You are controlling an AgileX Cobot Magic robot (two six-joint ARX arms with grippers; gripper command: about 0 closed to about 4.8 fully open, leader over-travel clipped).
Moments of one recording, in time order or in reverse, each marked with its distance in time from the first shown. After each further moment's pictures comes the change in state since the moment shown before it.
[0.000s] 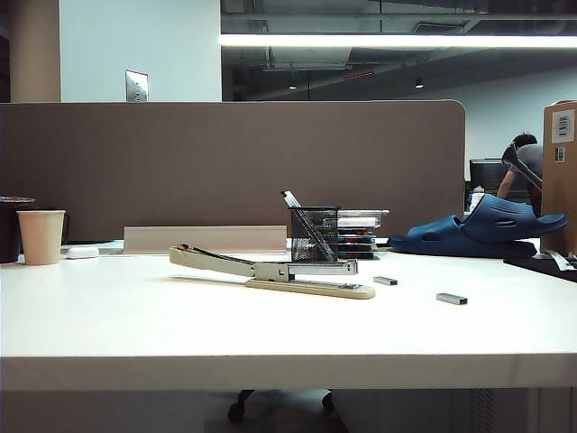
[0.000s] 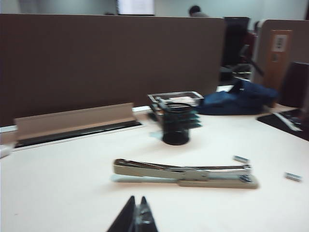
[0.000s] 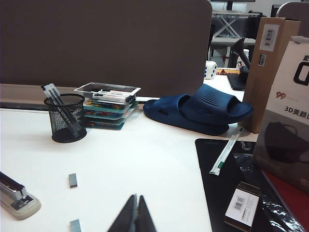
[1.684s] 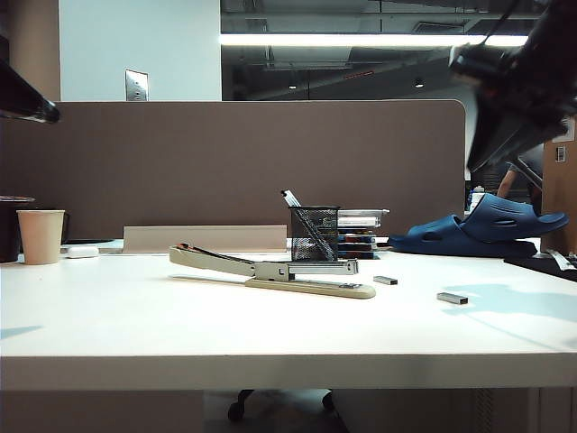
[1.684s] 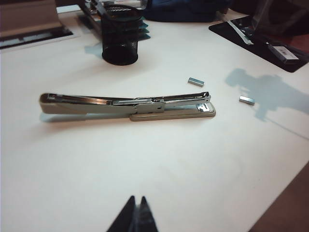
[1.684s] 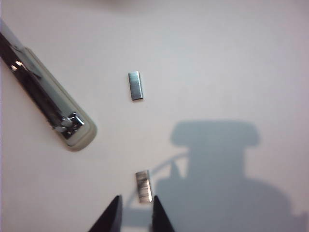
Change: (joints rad) left arm -0.012 0.777 0.332 -0.053 0.231 0.164; right arm 0.143 1.405 1.038 -0.573 -0.171 -0.009
